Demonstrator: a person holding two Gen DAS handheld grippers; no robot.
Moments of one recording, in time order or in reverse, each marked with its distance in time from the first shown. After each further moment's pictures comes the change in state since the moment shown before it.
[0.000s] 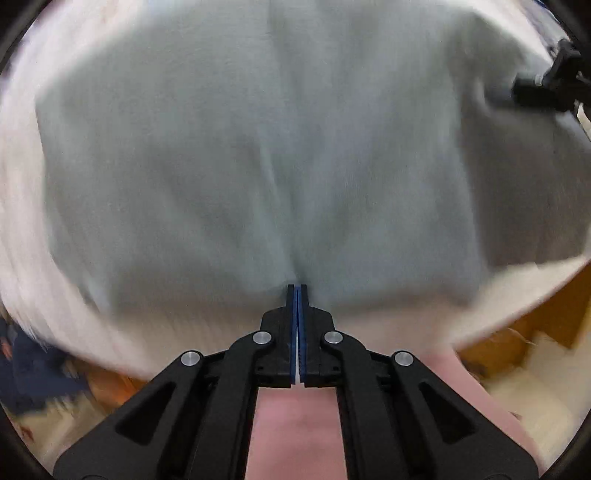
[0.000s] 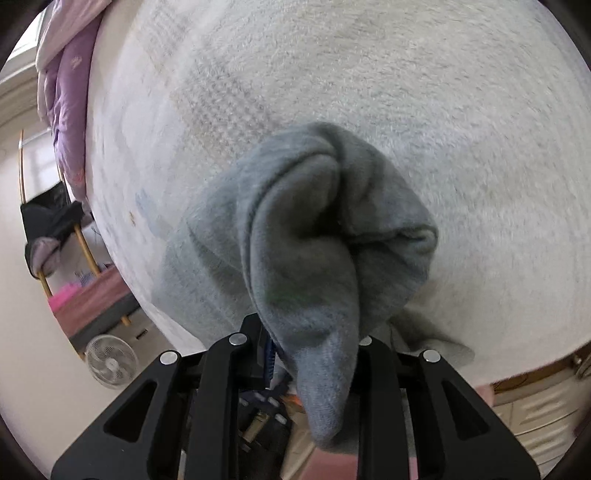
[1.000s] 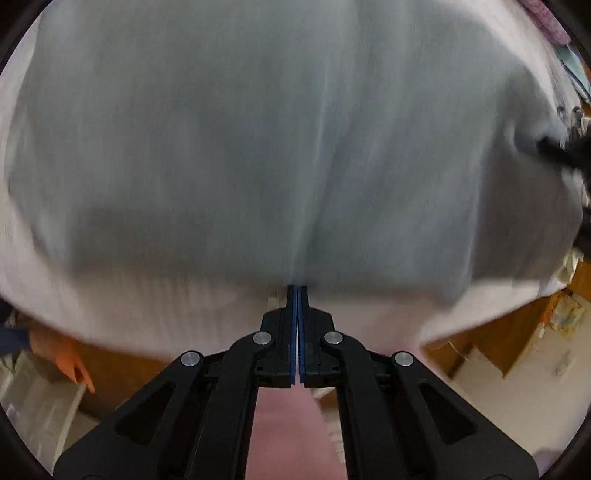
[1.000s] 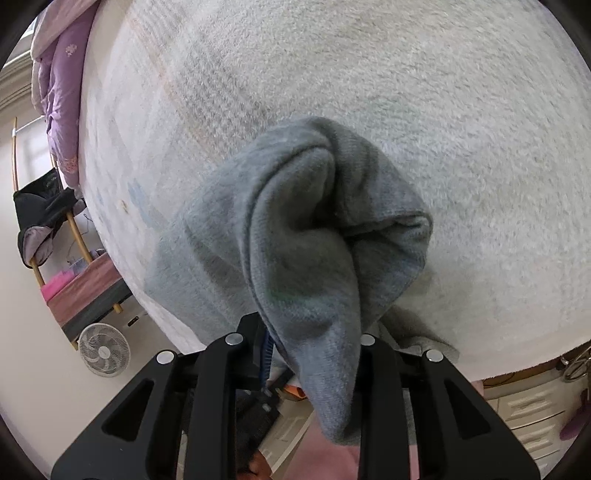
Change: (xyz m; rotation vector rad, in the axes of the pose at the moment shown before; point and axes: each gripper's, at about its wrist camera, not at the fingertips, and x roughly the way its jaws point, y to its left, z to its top) left arm 0.024 0.027 -0.006 -0.131 0.112 -0.183; right arm -0.005 -0.005 0.004 -0.016 0.060 -0.025
